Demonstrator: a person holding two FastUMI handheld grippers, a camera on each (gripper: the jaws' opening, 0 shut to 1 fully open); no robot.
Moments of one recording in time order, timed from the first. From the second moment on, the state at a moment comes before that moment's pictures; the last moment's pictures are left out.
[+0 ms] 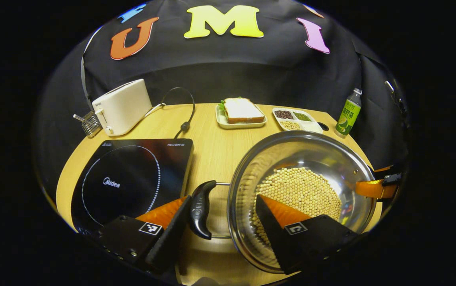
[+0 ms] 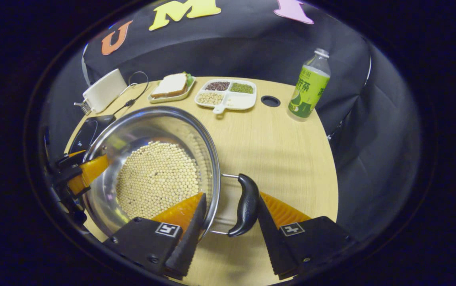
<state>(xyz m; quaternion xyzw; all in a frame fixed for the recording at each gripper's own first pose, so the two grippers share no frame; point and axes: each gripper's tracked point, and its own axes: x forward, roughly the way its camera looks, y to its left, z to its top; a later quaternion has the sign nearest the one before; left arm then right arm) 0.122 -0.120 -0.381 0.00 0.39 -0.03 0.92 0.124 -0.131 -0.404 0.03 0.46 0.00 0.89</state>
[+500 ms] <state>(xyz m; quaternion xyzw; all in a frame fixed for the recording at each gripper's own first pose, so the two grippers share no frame) 0.117 -0.114 -0.382 0.00 0.43 -0.03 0.90 0.116 -0.131 -0.402 0.05 0.49 -0.02 0.87</state>
